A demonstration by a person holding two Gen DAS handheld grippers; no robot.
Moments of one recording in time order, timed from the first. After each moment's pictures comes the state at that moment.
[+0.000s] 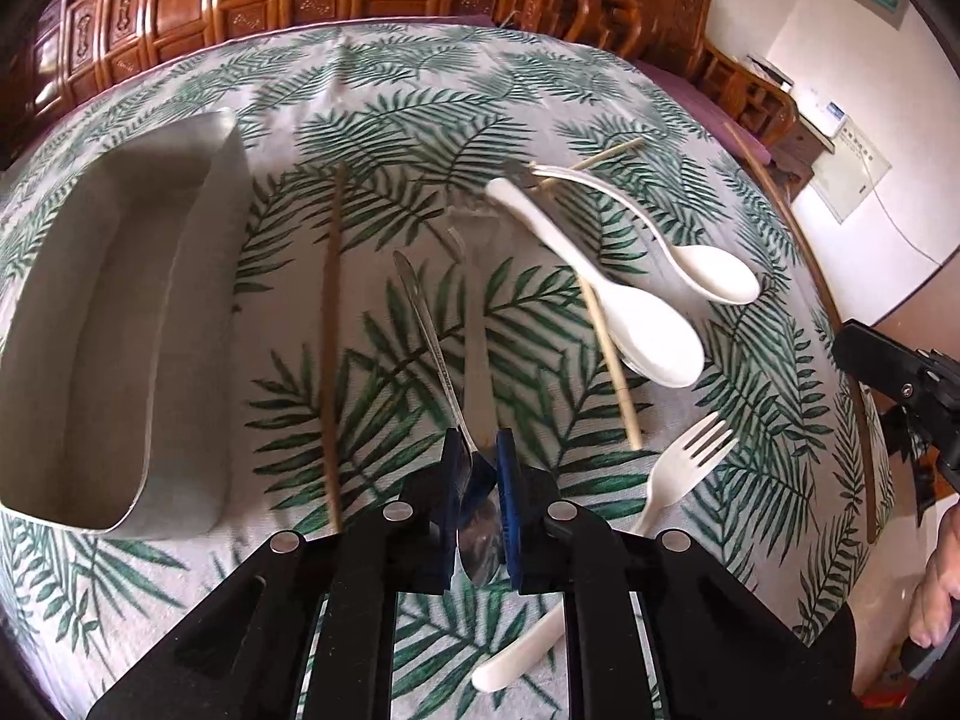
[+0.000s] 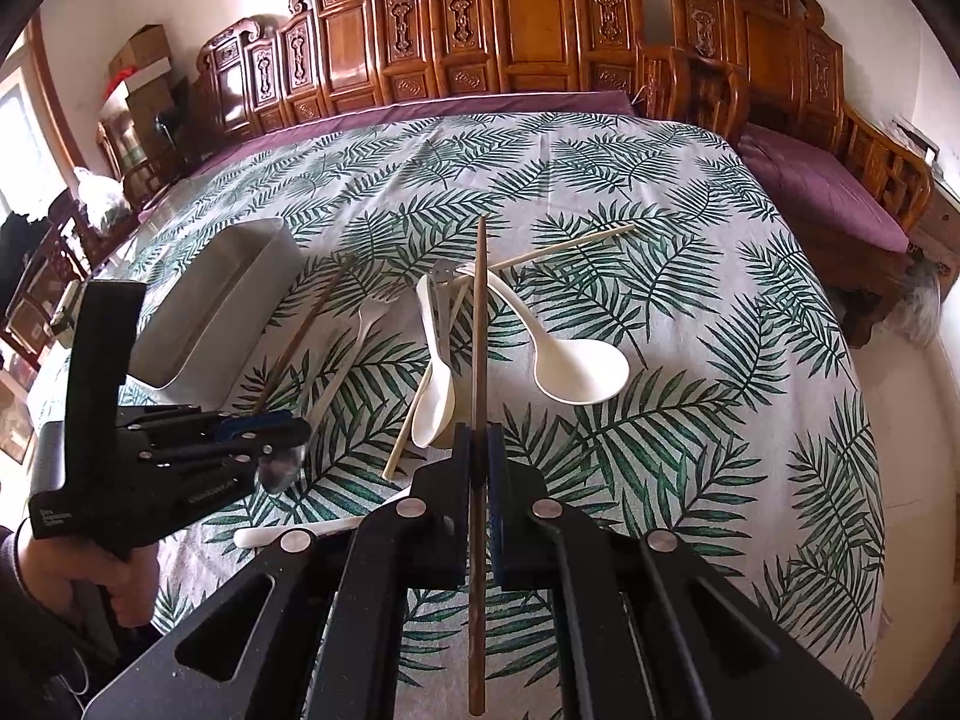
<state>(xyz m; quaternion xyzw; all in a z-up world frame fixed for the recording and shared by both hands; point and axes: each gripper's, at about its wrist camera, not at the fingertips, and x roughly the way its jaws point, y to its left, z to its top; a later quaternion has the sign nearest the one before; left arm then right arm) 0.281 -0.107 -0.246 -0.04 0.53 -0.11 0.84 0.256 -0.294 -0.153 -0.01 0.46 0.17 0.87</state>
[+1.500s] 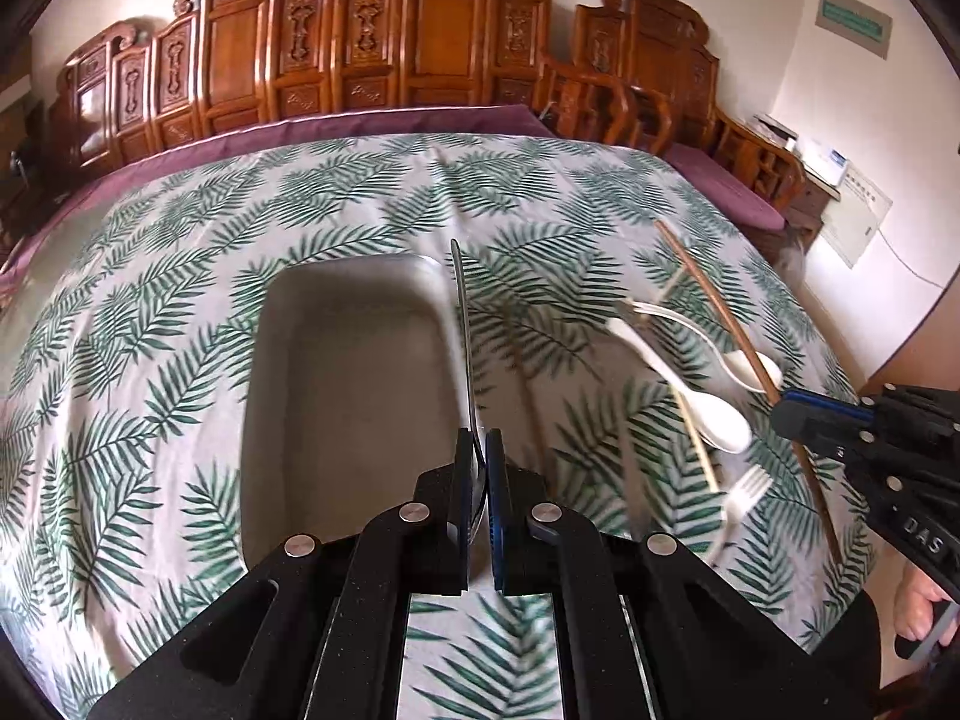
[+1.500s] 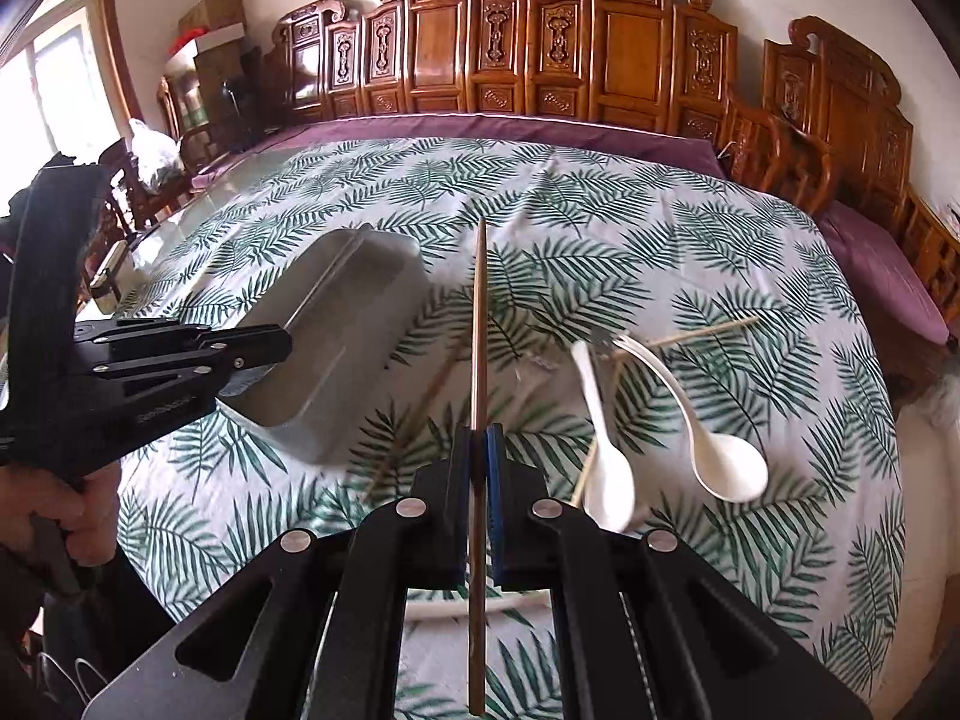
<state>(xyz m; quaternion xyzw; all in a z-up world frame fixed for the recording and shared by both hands) 0.276 -0.002 -0.171 -0.02 0.44 -0.08 0.89 0.261 -0.180 -0.123 -0.06 0.44 0.23 0.86</state>
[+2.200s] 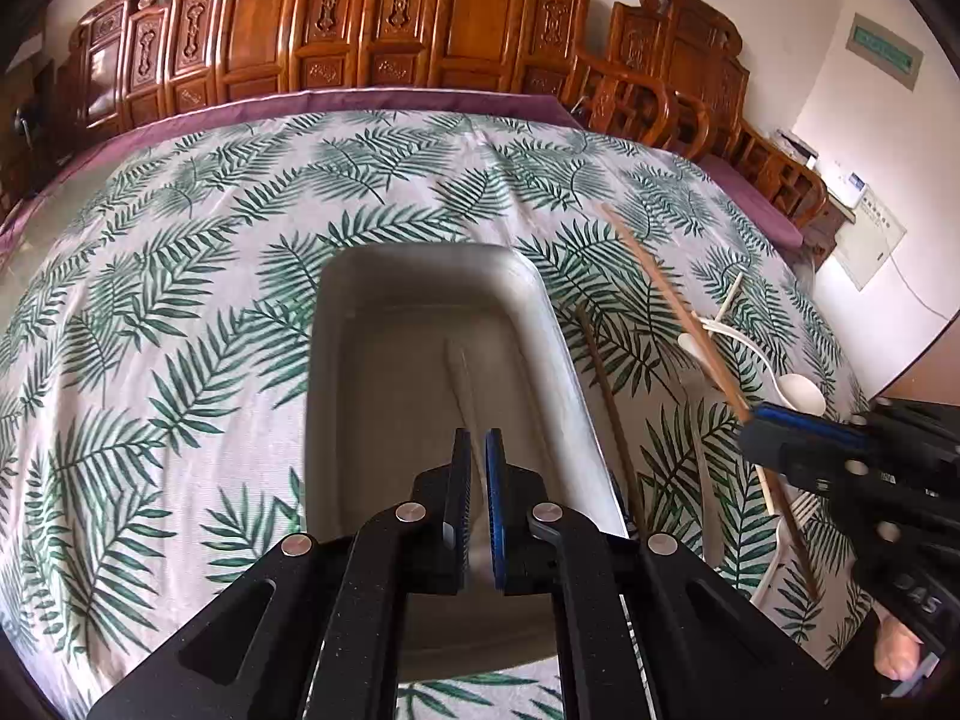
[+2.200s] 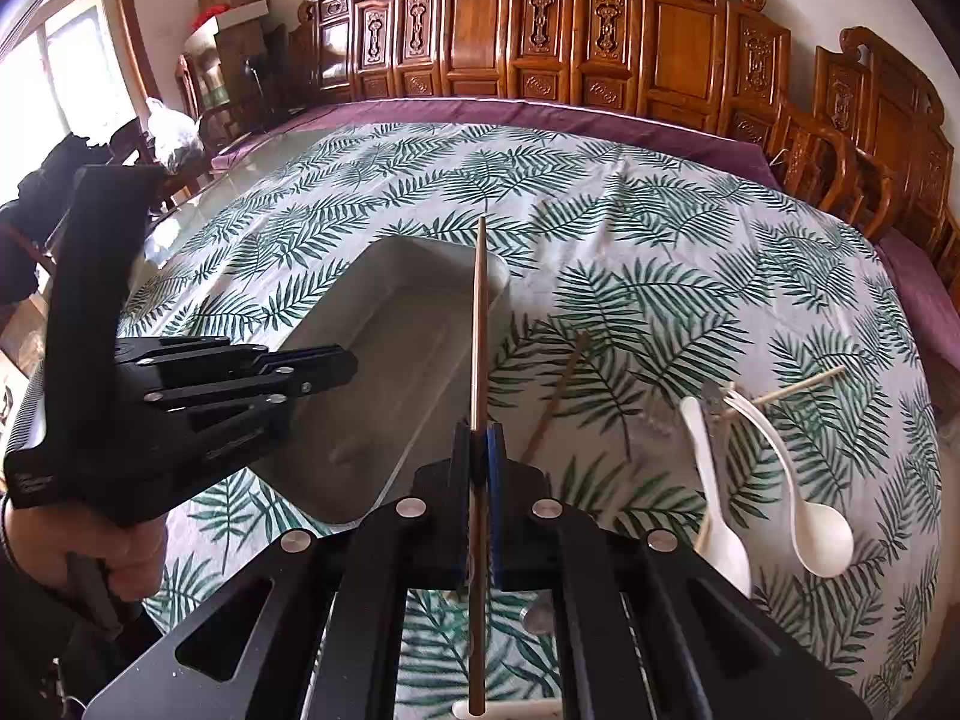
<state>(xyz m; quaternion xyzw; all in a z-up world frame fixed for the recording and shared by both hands) 0.302 0.048 -0.191 -0.05 0.45 -0.08 0.89 0.295 -0.097 -0.138 -0.07 0.46 0.26 0.85</state>
